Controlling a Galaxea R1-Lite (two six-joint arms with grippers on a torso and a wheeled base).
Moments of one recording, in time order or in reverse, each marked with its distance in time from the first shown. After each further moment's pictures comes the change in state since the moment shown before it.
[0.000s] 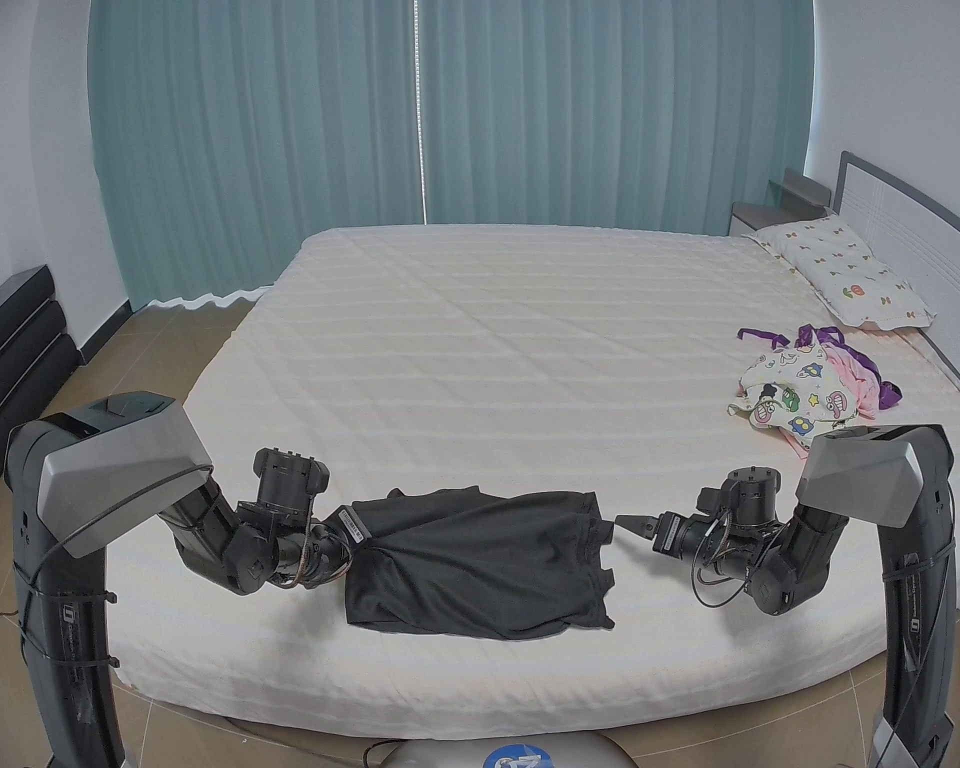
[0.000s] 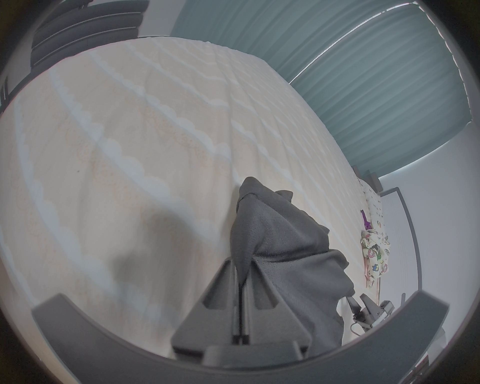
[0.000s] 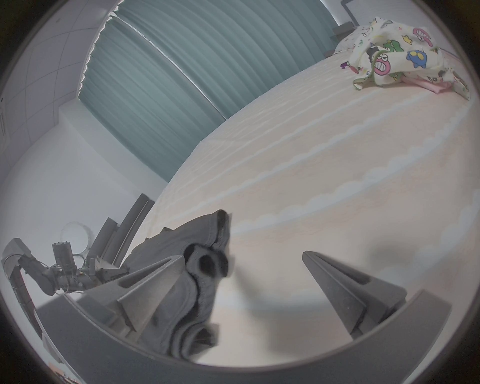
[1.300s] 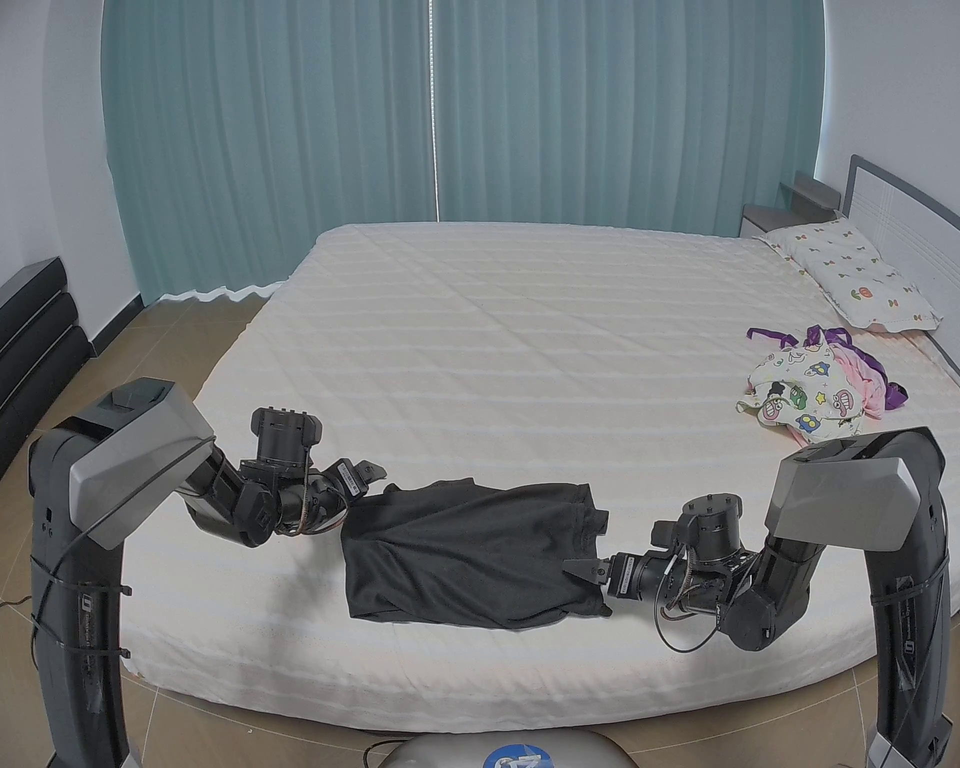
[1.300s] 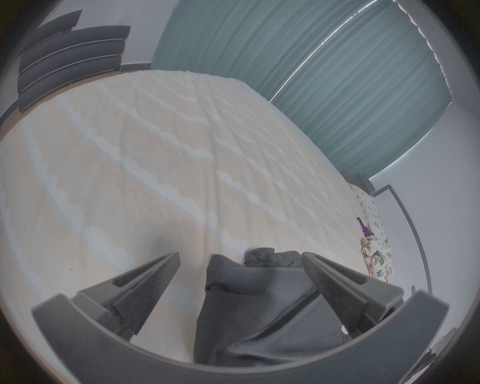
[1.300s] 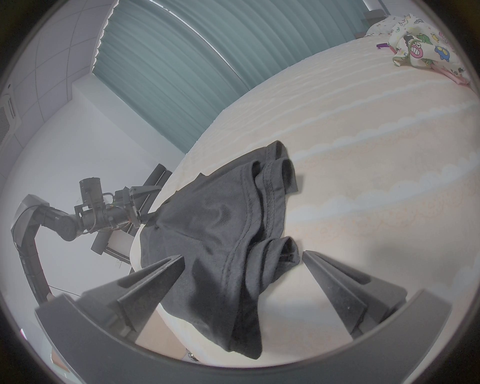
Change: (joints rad) left arm 0.069 0.116 -0.310 0.081 -0.014 0.170; right arm 0.190 -0.039 0.107 -0.004 -0.021 0.006
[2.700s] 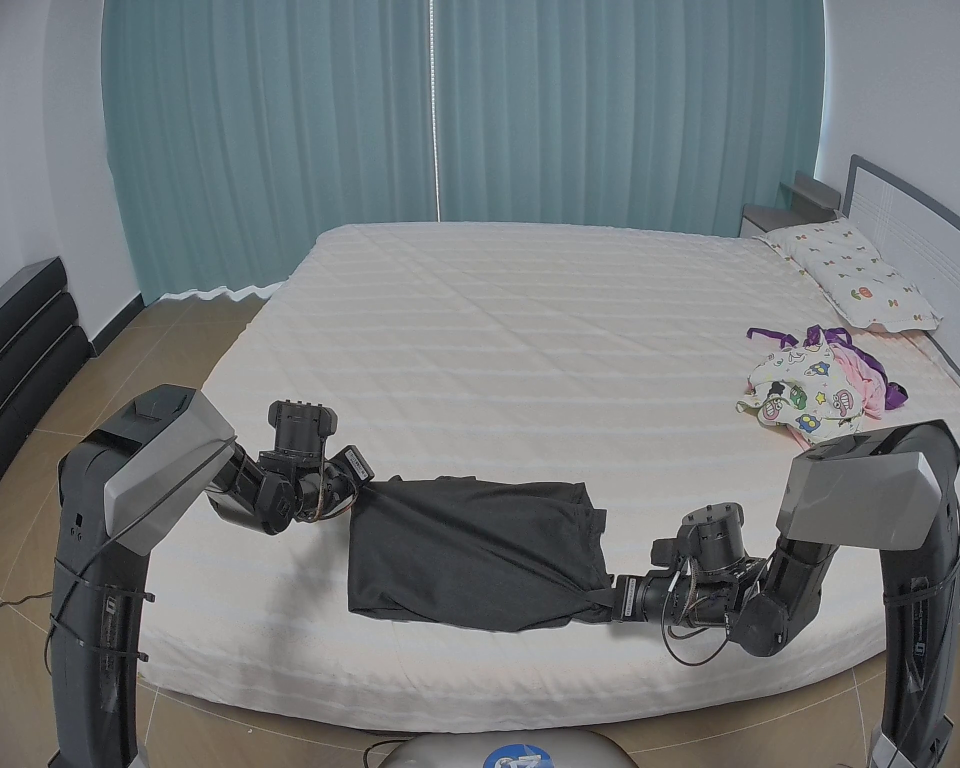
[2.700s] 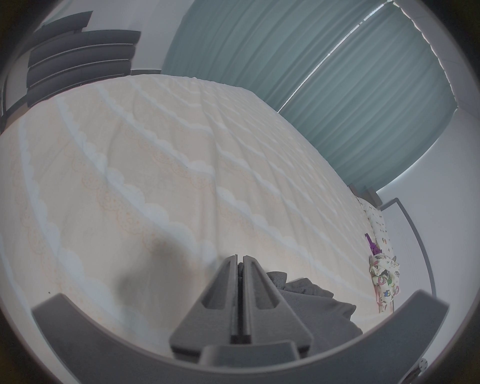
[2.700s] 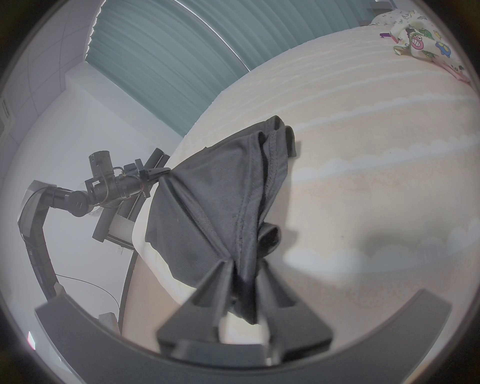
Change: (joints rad) left arm -0.001 0.089 -0.168 0.030 0.088 -0.054; right arm 0.019 -0.066 0.064 0.109 0.037 -0.030
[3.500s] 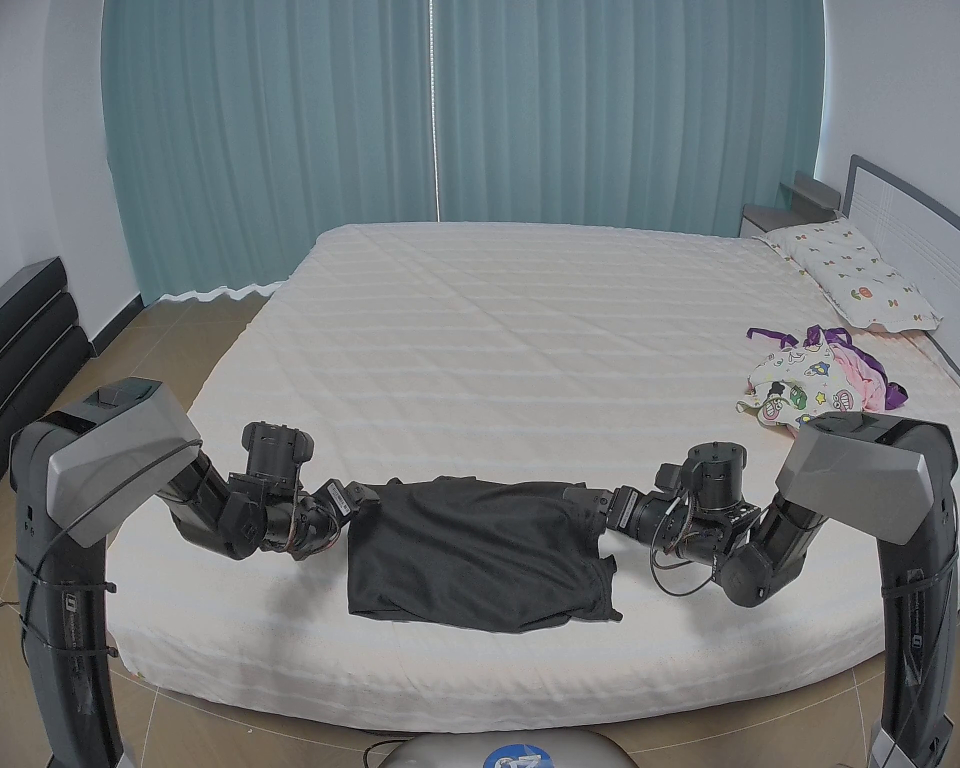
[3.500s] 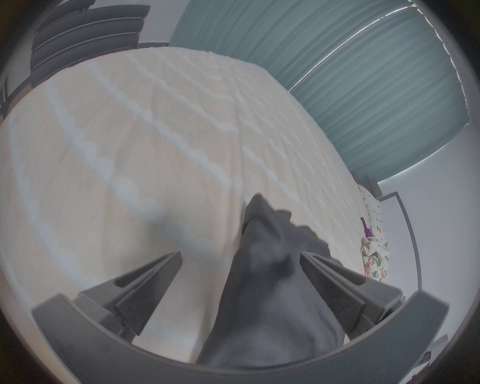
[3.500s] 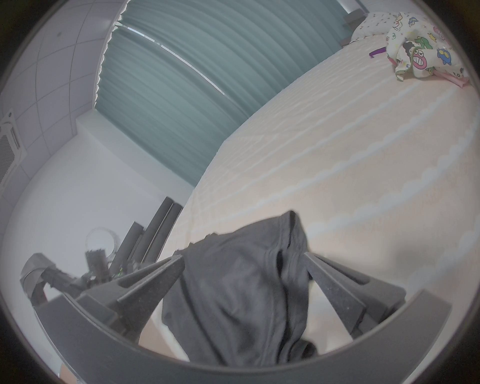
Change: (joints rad) left arm 0.003 -0.184 0.354 -0.015 -0.135 -0.046; right arm -0.074 0.057 -0.309 -0.033 -0.047 0.174
